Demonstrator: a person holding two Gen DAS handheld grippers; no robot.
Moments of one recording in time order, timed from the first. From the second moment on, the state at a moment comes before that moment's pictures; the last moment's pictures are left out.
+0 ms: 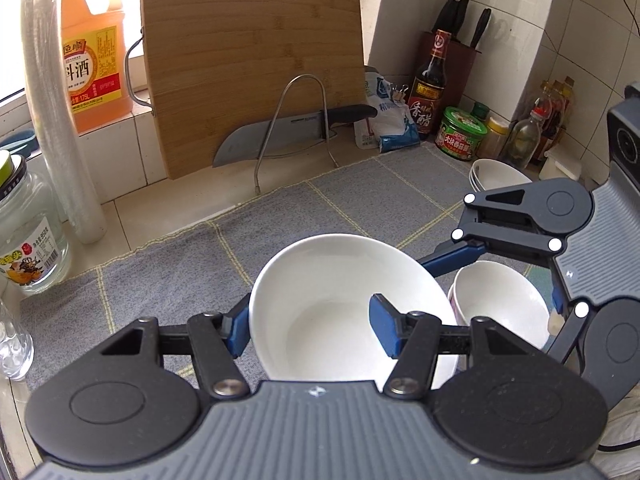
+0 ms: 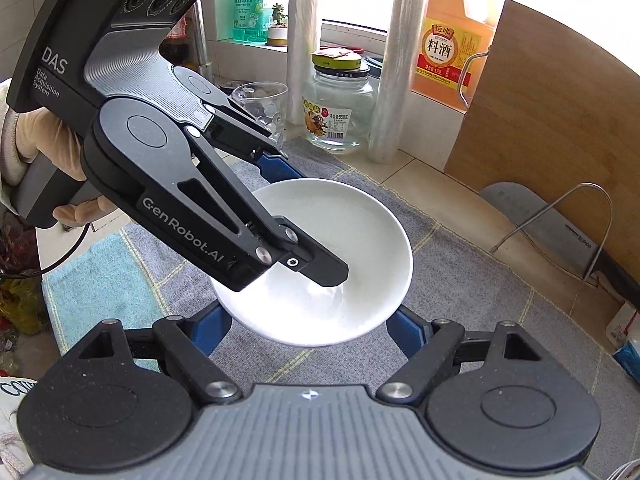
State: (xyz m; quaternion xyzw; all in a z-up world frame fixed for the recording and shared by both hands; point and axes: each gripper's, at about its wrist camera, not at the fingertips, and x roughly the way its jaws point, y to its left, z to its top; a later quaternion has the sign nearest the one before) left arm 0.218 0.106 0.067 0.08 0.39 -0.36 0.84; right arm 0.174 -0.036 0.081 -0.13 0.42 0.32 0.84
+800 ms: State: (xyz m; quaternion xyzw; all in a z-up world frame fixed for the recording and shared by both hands) left arm 0.211 0.000 0.079 0.13 0.37 -0.47 0.79; right arm 0.137 -0.128 0.101 -0.10 0.43 0.22 0.87
